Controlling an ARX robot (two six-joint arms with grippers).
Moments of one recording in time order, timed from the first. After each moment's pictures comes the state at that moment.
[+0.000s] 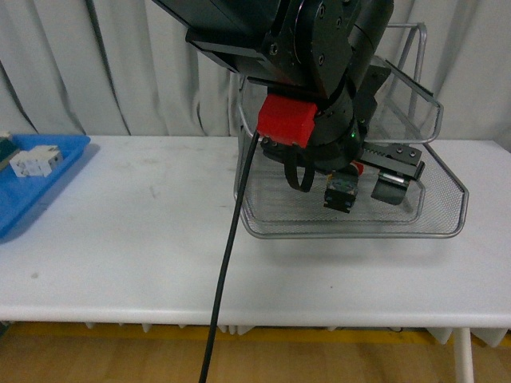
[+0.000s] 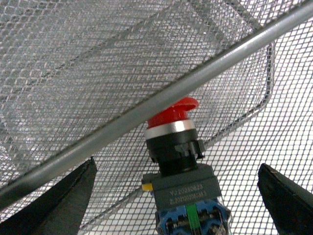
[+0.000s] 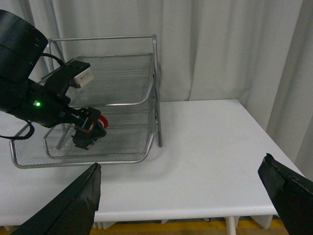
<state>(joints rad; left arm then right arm) -0.61 2.32 1.78 -0.23 -0.04 0.03 0.00 0.00 0.01 0.00 0.00 0.00</state>
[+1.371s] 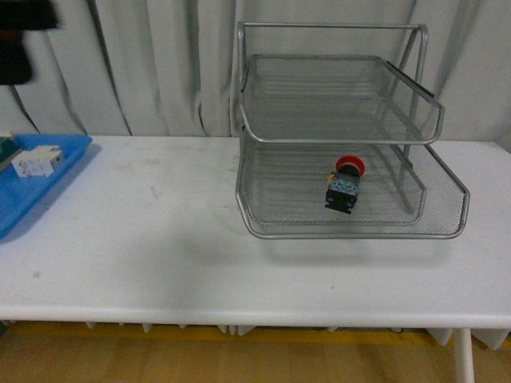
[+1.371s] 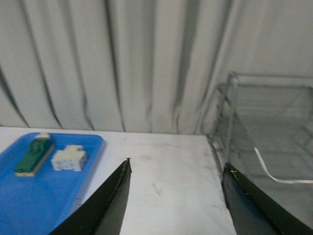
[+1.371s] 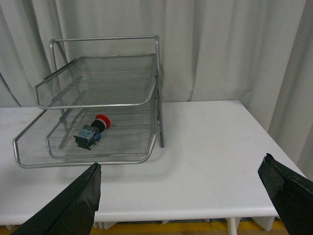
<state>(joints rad) -0.37 1.23 0.46 0.79 -0.40 0.00 0.00 0.00 0.01 0.00 0.00 0.00</state>
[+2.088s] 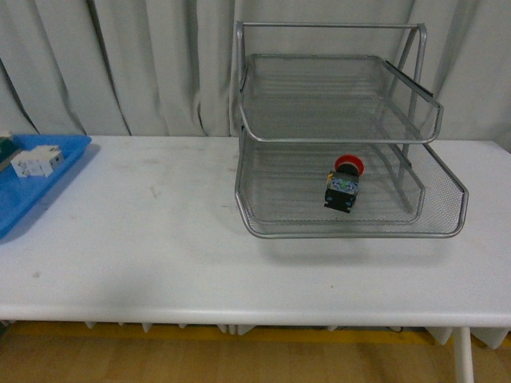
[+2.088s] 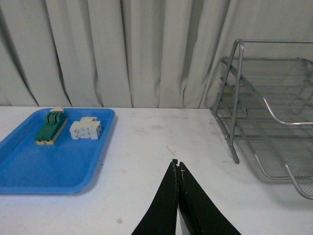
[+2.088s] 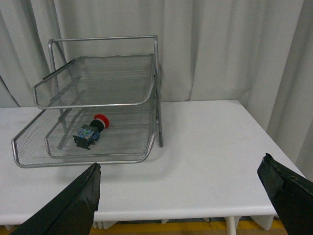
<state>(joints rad) -0.14 0.82 0.11 0.70 -0.14 0.00 0.00 0.00 0.01 0.00 0.00 0.00</state>
